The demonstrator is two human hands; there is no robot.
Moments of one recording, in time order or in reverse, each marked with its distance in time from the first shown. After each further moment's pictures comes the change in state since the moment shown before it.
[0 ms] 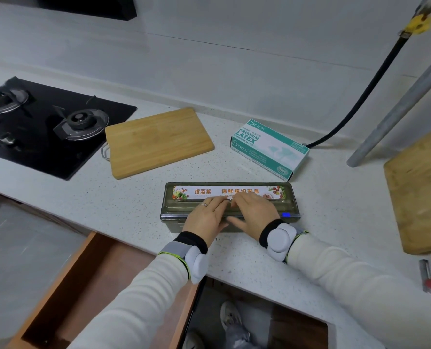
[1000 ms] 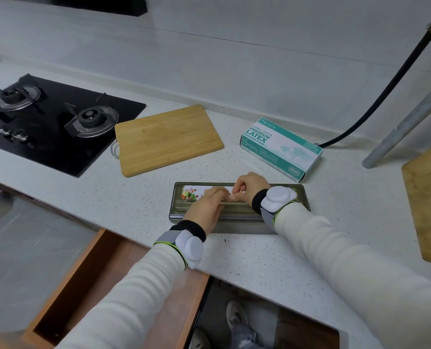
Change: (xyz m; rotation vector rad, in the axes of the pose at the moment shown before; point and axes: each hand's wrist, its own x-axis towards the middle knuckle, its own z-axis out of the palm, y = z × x) left_hand 0.006 -0.019 -0.025 -0.310 0.072 -0.070; right_hand 0.077 0.005 -0.007 0.381 -0.275 0.378
